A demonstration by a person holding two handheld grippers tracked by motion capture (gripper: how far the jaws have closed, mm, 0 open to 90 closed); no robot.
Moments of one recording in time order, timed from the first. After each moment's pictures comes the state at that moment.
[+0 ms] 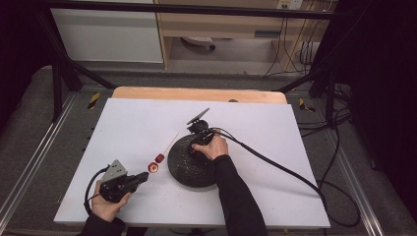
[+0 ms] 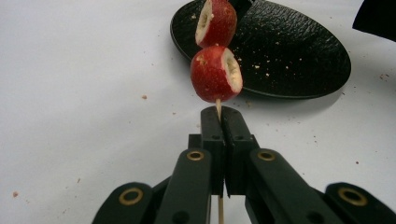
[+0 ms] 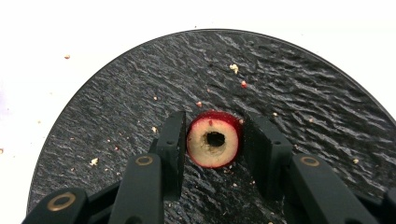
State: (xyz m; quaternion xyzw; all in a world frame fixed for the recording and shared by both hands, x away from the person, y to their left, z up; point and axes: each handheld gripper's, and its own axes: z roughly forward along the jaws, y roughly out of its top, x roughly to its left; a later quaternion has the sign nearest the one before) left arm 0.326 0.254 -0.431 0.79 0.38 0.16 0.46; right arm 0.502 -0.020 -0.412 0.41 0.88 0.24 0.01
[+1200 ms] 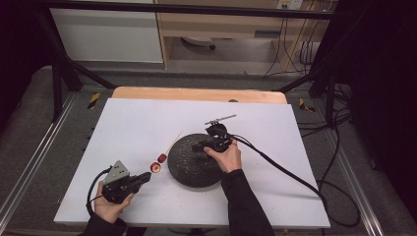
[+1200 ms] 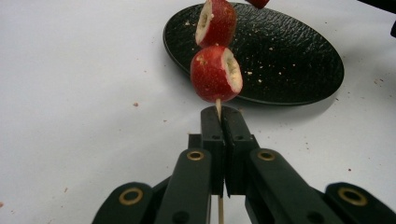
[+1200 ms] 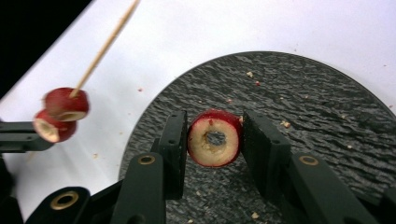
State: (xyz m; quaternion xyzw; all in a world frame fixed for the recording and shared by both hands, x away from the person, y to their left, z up) left arm 0.322 0.245 -0.430 0.78 0.38 0.16 0.47; right arm 0.457 -0.069 -0.388 0.44 0.80 0.40 -0.01
